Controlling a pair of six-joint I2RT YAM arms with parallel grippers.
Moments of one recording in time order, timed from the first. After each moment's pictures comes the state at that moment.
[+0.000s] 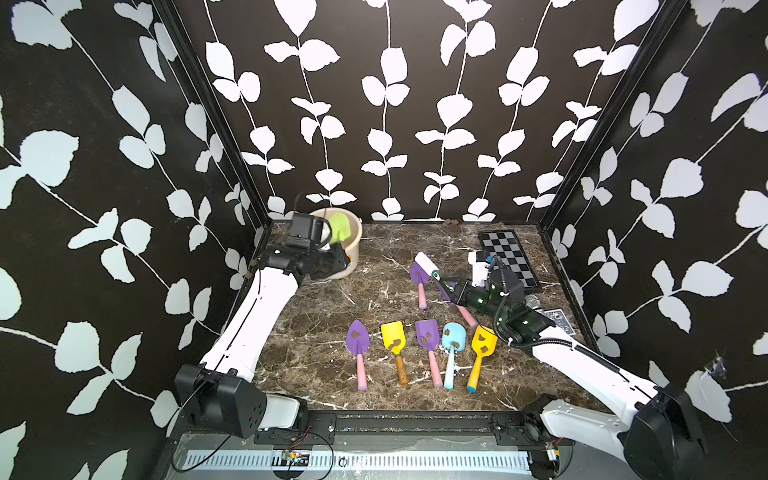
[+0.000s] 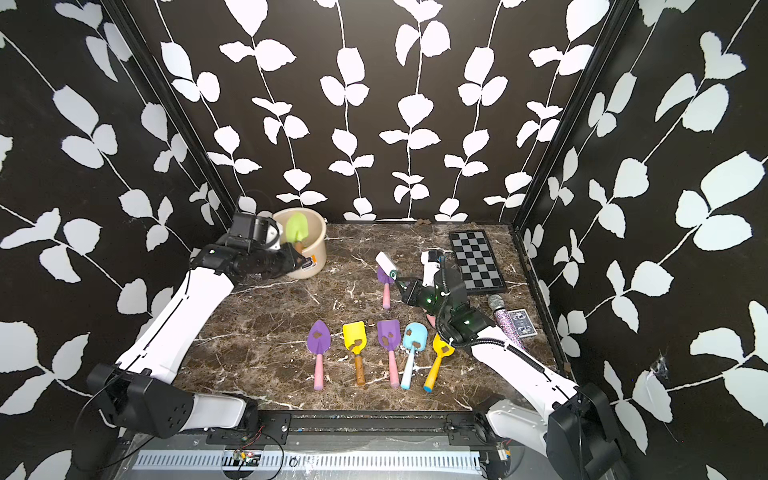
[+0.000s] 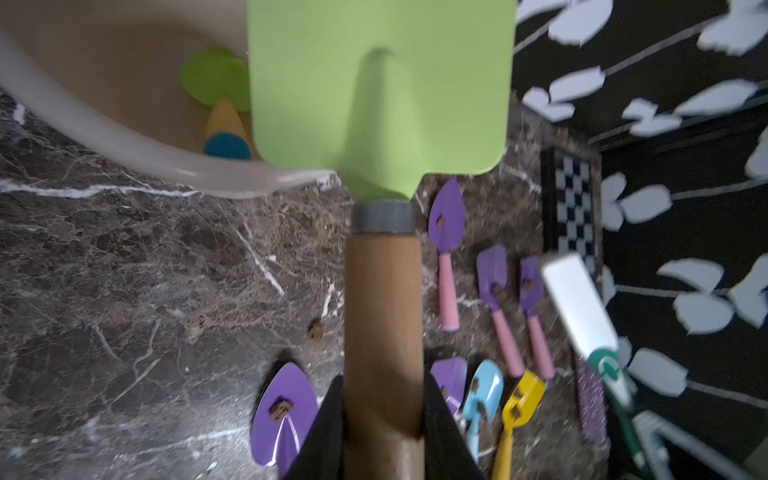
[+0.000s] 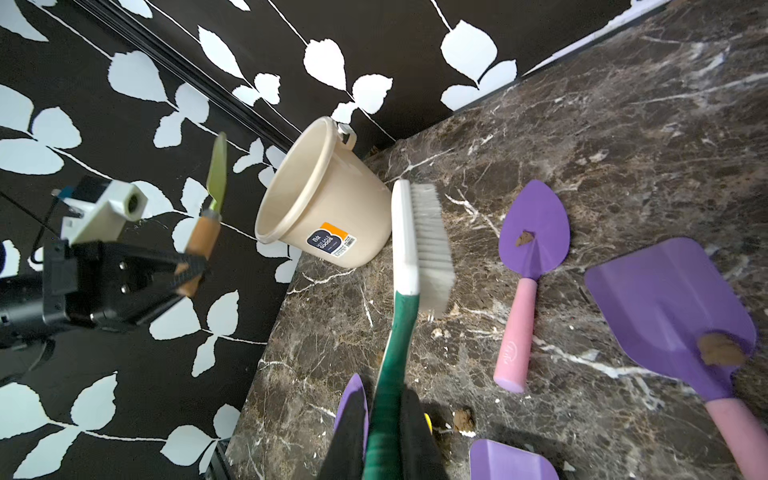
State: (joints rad) left arm -0.24 1.39 1.44 -0.87 0.23 -0.61; right arm 0.54 1.12 0.70 0.09 -0.23 0.75
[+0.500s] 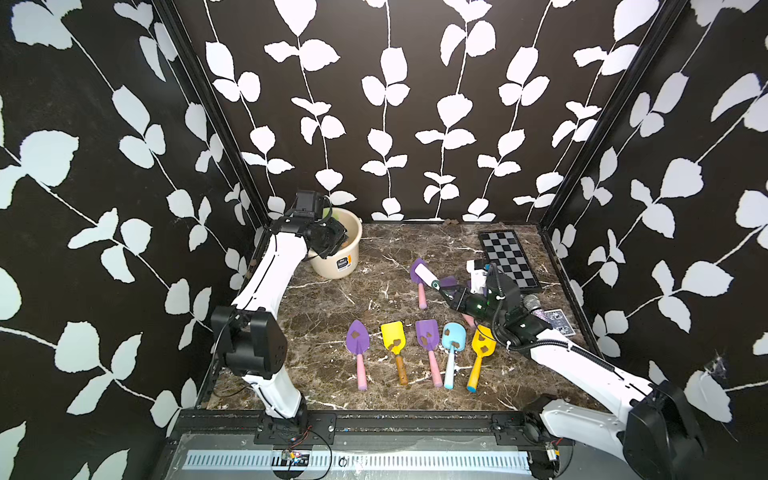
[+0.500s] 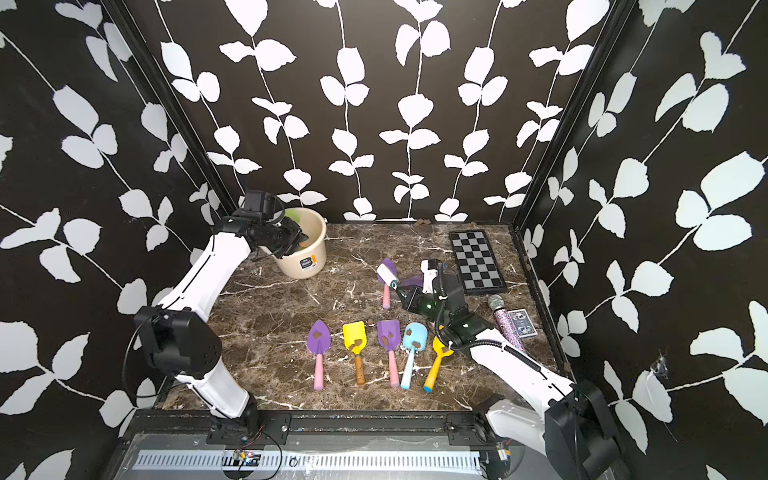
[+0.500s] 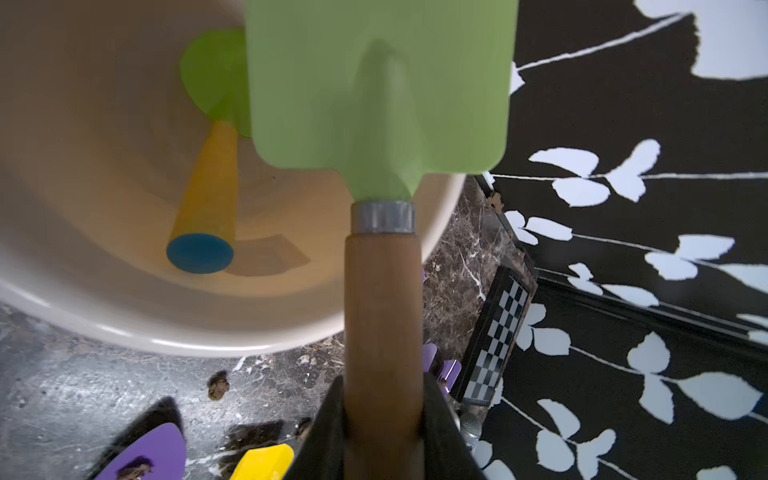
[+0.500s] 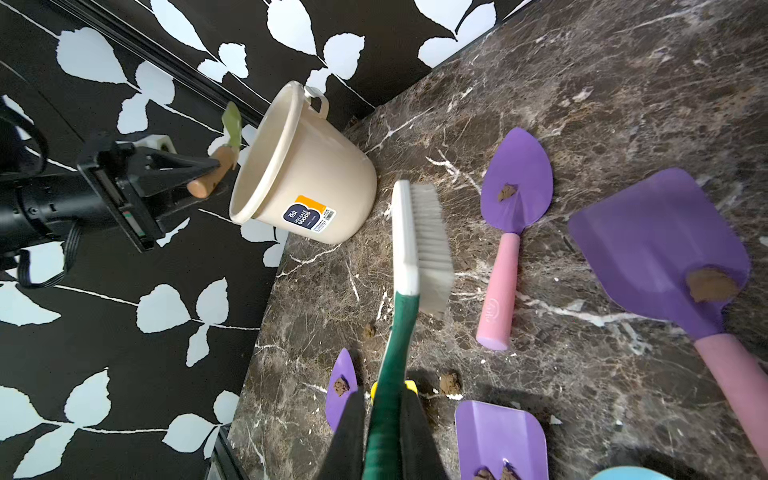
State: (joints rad) left arm -0.17 1.73 1.69 -0.85 0.29 -1.00; right arm 0.54 1.13 0.66 0.07 -0.25 0.79
